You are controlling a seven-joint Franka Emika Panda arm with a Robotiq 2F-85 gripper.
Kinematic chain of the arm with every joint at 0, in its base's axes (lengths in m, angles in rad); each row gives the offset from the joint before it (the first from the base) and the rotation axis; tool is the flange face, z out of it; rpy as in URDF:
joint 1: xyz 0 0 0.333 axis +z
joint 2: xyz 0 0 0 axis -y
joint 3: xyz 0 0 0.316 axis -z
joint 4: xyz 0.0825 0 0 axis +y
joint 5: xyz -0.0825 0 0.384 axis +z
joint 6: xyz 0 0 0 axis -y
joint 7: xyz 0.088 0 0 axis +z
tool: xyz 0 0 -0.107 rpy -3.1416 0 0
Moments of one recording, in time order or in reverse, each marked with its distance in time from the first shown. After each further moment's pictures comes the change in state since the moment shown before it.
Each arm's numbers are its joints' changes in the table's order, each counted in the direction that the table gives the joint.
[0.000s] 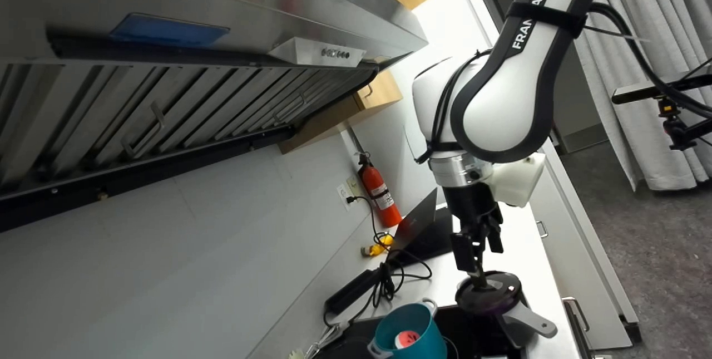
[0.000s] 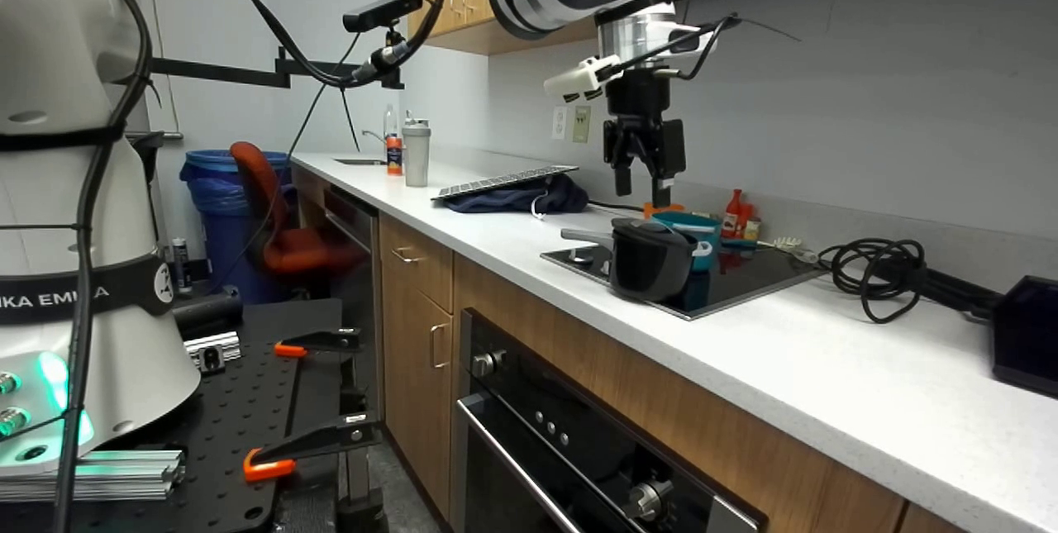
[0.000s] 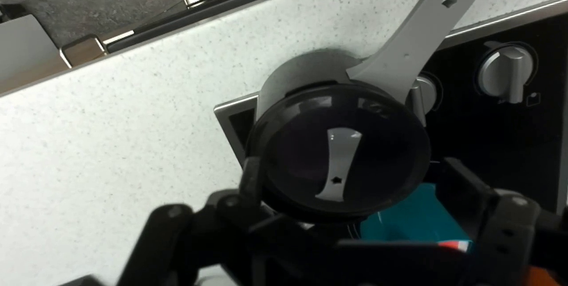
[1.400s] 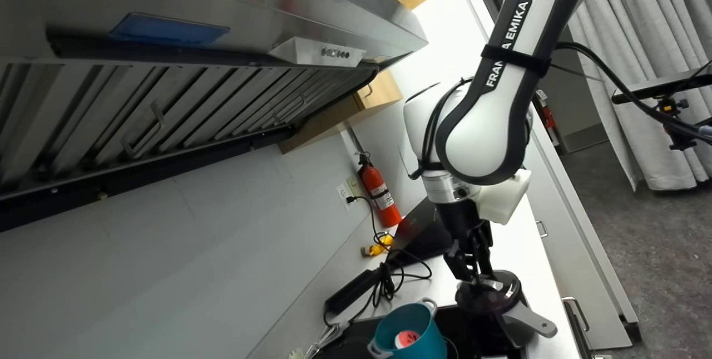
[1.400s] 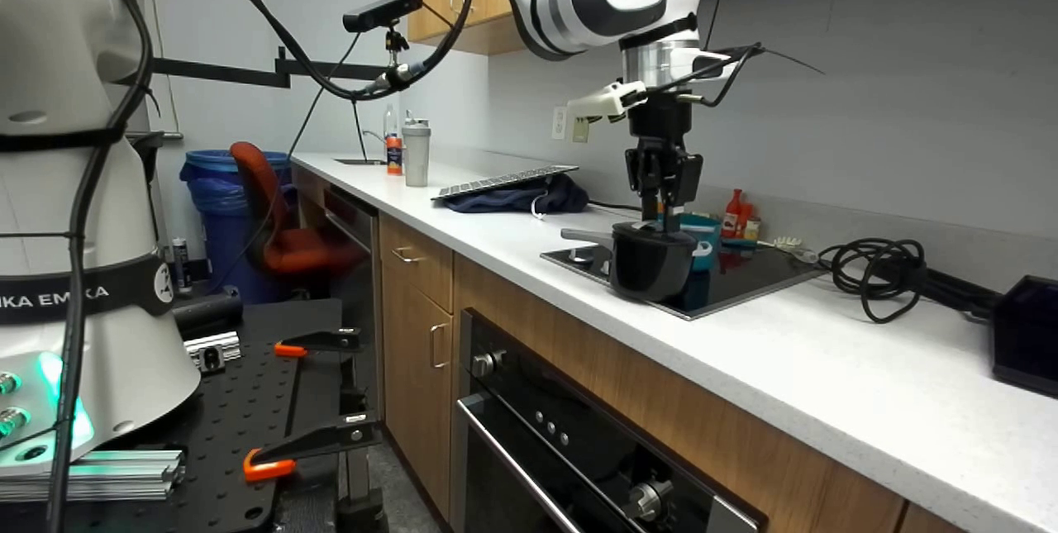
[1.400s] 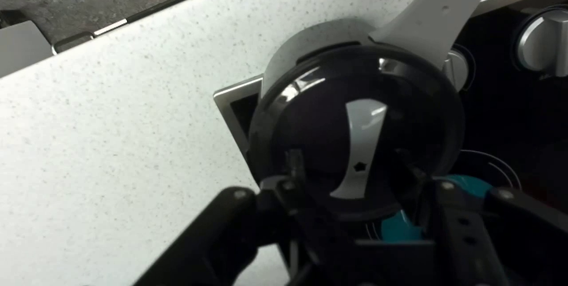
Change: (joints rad) arm 0.001 -0.121 0.017 -0.103 0.000 0.000 -0.013
